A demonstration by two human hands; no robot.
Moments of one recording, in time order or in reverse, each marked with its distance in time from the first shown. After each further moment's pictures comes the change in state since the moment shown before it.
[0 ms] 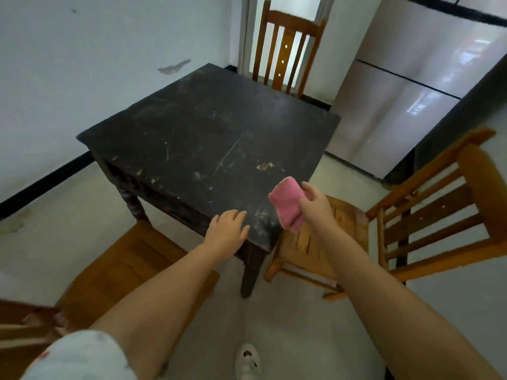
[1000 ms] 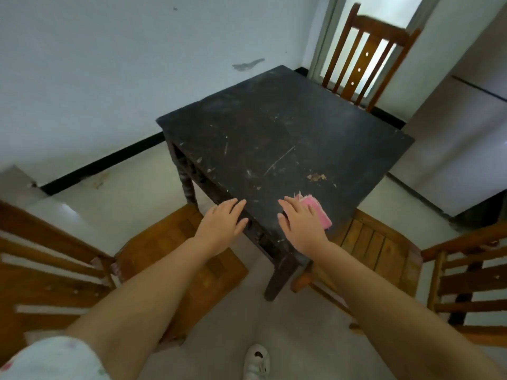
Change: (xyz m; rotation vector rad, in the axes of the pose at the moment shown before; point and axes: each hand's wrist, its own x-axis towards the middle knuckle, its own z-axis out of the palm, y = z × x) left_hand -0.059 -0.057 -0.047 0.086 0.155 -0.204; right_hand 0.002 0.005 0.081 -0.973 -0.367 -0.735
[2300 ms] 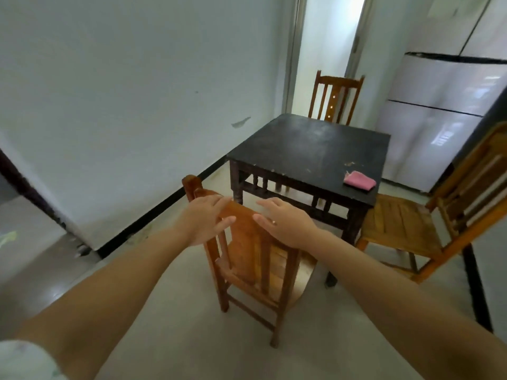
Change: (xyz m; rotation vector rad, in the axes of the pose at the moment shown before) left_hand -0.294 -0.331 -0.185 0.164 0.111 0.371; right_hand -0.144 -0.490 0.021 0.071 0.158 0.017
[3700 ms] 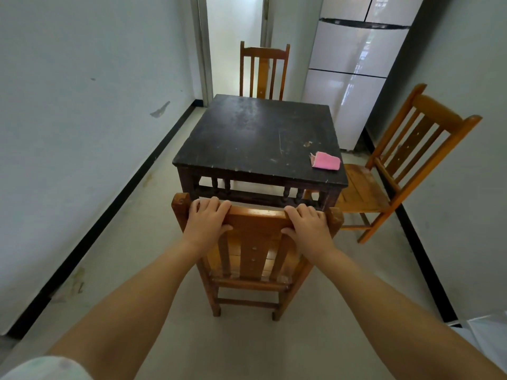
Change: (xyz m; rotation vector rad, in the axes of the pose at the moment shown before) left_hand 0.159 -0.082 0.089 -0.113 0.126 0.303; right_hand 0.076 0.062 0.069 -0.269 0.237 0.543
